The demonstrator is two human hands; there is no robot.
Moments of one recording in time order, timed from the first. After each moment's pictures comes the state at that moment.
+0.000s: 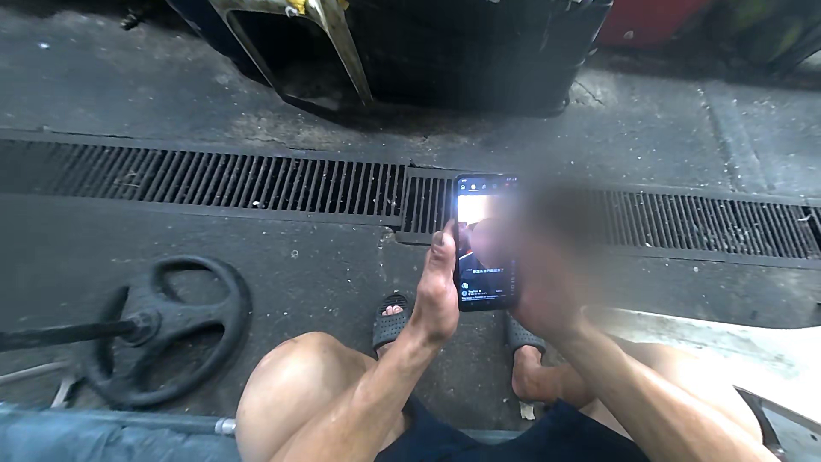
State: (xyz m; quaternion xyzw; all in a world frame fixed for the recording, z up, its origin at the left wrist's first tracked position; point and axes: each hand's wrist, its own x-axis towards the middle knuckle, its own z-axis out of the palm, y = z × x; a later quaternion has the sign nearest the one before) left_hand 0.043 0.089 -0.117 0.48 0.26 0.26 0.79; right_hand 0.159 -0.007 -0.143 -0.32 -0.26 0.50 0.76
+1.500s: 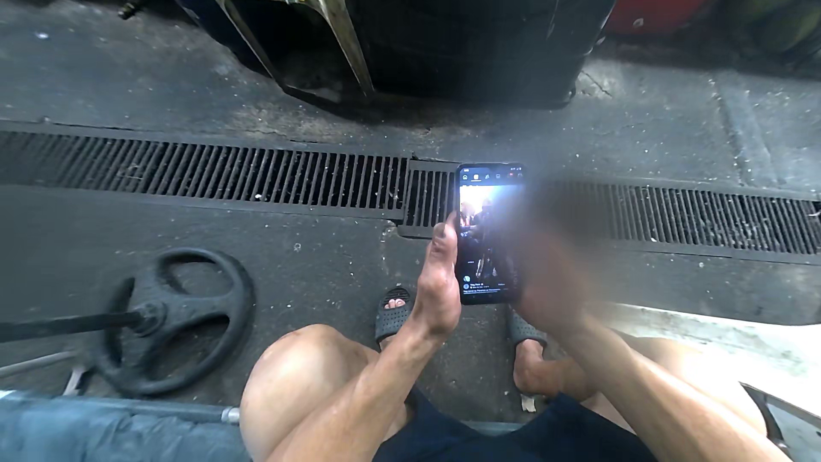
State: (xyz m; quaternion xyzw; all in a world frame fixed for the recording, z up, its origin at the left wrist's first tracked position) left_hand 0.042 0.090 -0.114 0.49 0.27 0.26 0.79; right_hand 0.159 -0.006 -0.142 -0.32 -0.26 0.50 0.76
